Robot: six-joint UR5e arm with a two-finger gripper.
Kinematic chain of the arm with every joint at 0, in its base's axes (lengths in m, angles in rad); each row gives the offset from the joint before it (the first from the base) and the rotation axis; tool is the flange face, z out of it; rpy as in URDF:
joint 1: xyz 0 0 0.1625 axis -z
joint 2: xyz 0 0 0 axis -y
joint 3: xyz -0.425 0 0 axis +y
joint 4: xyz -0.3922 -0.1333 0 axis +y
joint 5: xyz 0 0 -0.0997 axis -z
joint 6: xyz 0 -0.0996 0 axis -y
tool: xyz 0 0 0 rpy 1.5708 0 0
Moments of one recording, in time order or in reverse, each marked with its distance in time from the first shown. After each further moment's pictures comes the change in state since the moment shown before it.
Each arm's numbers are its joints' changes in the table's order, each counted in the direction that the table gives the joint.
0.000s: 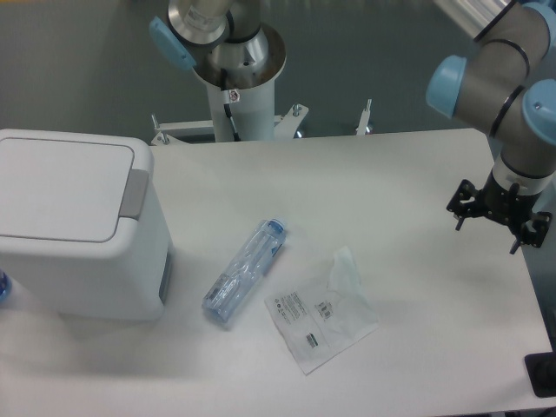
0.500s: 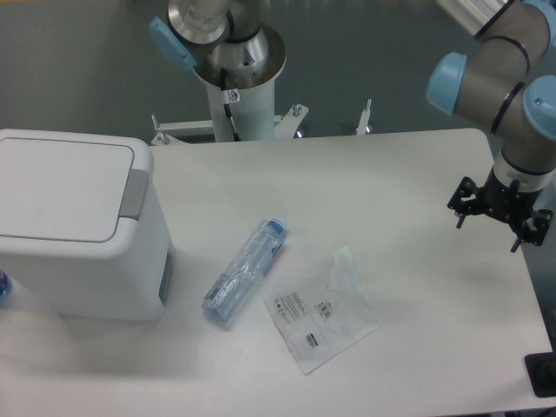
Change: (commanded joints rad) arm -0.008 0.014 0.020 -0.006 -0.008 0.049
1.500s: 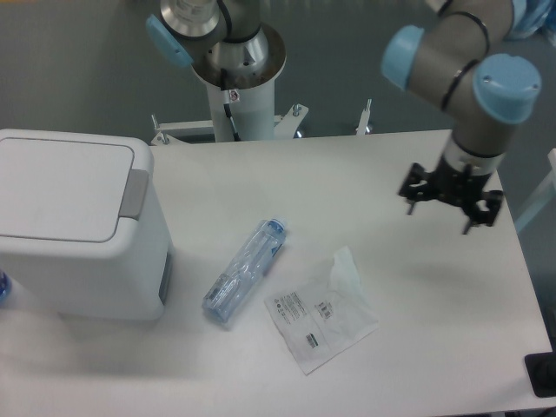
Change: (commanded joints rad) arm 0.176 0.178 0.104 0.202 -0.113 -0.377
